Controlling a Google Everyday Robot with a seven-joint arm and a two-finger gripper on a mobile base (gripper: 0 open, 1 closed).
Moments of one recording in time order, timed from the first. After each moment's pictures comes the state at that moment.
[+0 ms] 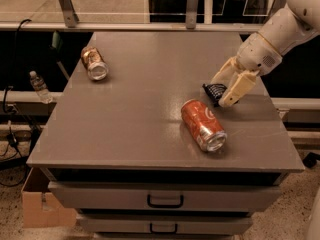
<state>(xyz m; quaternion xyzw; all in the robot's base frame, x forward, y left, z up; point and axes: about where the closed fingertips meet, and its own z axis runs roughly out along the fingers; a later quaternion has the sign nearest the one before) 0.574 -0.174 0.860 -0.68 0.67 0.24 0.19</state>
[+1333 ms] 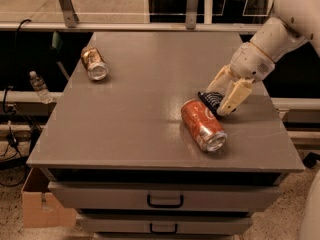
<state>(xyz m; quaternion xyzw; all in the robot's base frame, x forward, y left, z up) 0.564 -0.165 0.840 -0.70 0.64 0.25 0.17</state>
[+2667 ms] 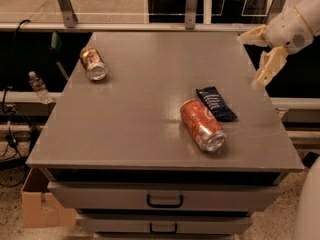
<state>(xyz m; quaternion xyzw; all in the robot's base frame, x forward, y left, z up) 0.610 -0.223 0.914 -0.64 0.68 0.20 0.28</state>
